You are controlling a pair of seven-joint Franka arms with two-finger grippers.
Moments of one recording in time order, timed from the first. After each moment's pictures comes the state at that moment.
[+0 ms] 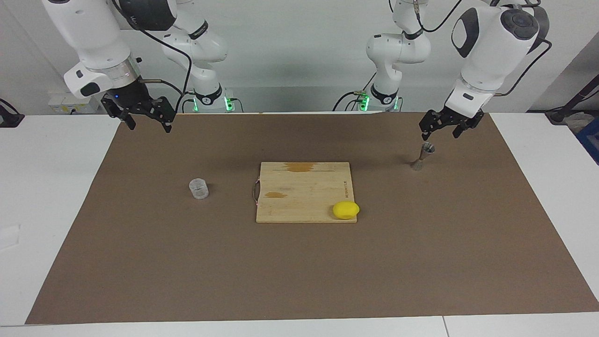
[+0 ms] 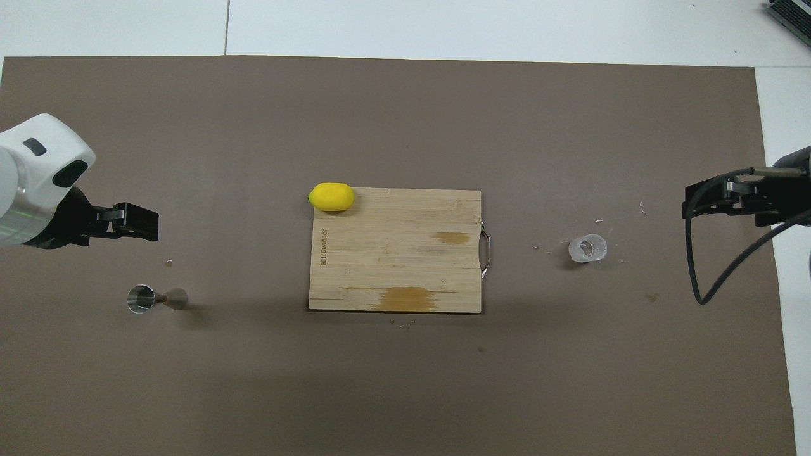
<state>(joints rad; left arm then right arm) -0.18 -0.09 0.05 -1.83 -0.01 1.68 -0.13 -0.06 -0.02 0.08 -1.60 -0.01 1.55 0.15</state>
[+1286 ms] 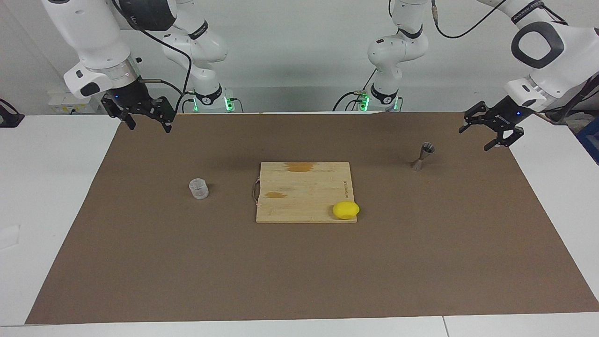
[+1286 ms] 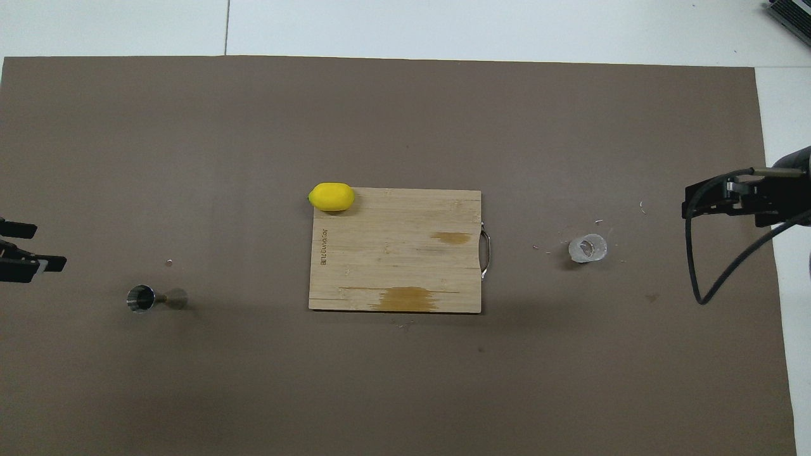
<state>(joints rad) 0.31 0.02 0.07 -1.92 -0.44 1.73 1.38 -0.06 -0.02 0.08 -1.60 -0.01 1.55 0.15</state>
